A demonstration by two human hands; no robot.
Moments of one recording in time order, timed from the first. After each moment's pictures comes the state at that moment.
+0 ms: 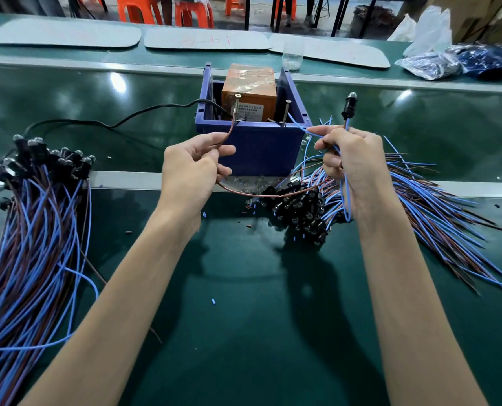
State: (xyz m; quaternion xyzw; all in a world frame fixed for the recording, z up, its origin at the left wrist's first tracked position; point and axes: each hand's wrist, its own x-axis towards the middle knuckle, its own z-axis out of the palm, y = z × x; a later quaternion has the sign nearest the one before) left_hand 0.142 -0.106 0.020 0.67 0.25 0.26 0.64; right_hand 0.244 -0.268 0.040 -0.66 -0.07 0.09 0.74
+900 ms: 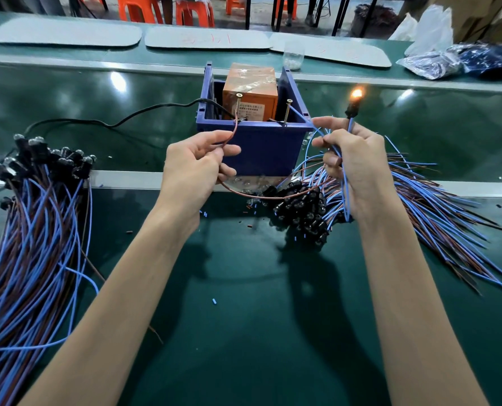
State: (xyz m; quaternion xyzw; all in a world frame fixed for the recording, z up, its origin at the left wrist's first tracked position) left_hand 0.139 -0.106 0.025 0.68 0.23 0.25 0.65; right_hand 0.243 -0.270 0.040 -0.66 -0.08 0.08 0.74
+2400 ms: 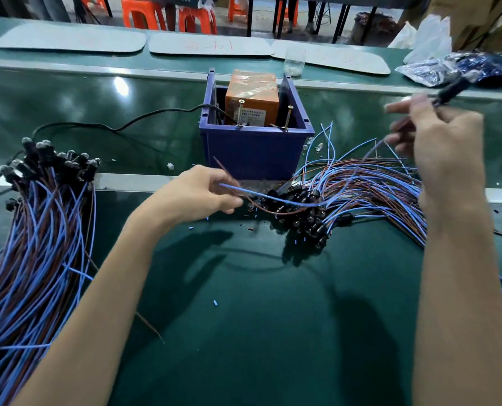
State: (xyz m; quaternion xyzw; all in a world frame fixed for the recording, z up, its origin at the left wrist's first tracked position) left_hand 0.131 -0.082 0.019 0.87 0.15 -0.04 0.47; right_hand 0.252 -0.322 0.076 -0.79 -0.08 -0.14 0.60
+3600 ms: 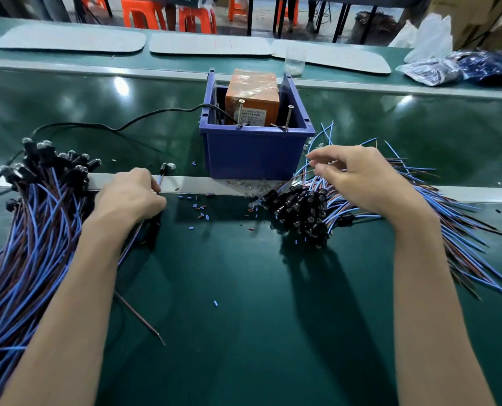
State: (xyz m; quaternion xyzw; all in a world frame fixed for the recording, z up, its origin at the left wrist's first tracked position) left_hand 0.119 -0.014 -0.009 0.90 0.40 -0.01 0.16; right_hand 0.248 -0.297 0.045 -0.90 -0.30 0.05 0.30
